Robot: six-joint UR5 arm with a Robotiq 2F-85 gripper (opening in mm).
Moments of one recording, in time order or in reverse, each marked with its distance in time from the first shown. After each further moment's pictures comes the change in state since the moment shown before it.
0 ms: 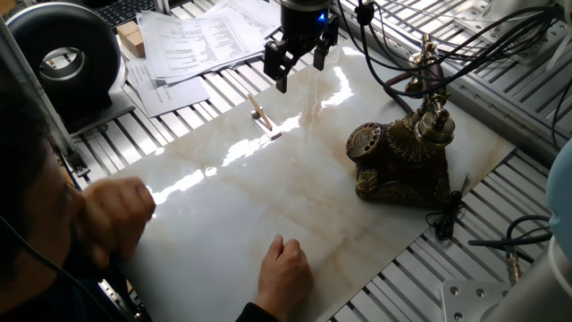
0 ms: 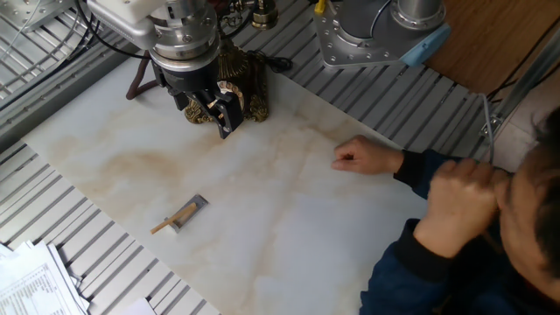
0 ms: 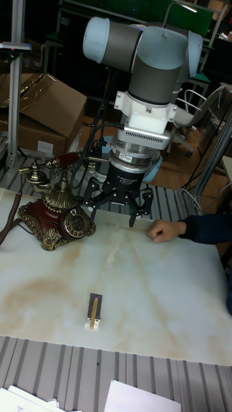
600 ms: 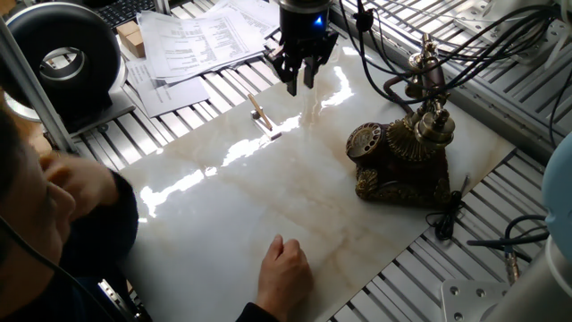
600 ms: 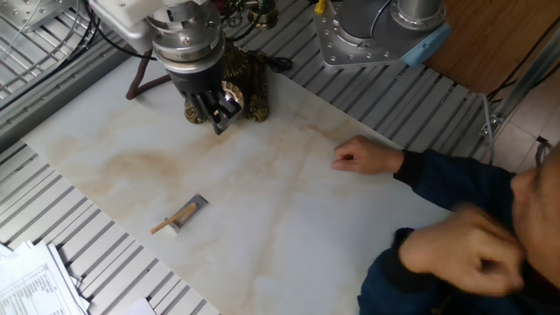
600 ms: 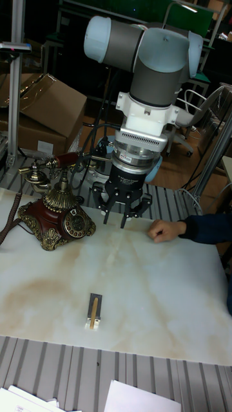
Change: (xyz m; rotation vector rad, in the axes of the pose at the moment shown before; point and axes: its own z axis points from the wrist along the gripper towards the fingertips) arm 0.011 0.009 0.001 -0.014 0.047 0.139
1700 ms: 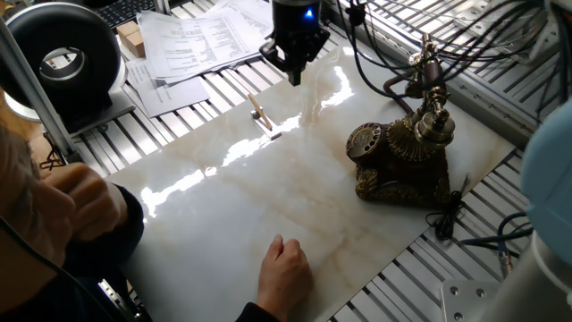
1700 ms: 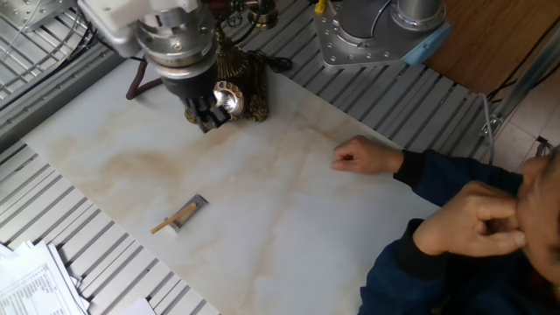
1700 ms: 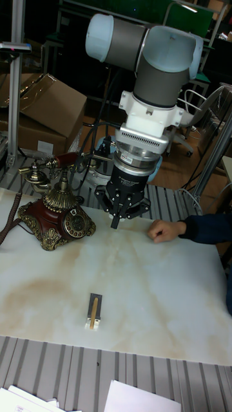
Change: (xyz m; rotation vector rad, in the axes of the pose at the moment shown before) arm -0.024 0.002 -0.008 0.025 -0.016 0.059
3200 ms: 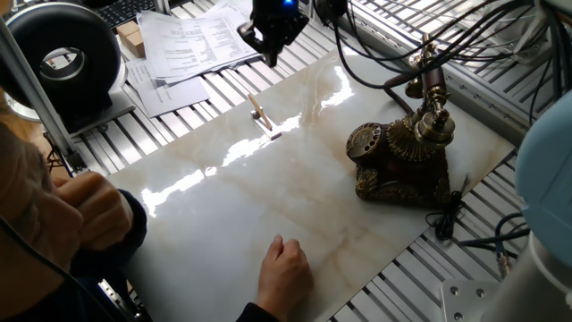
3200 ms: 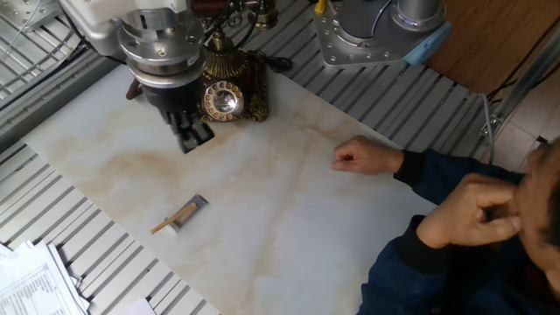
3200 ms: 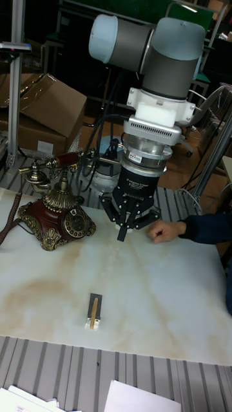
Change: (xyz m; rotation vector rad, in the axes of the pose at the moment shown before) arm -0.051 0.027 -0.018 -0.067 -0.155 0.045
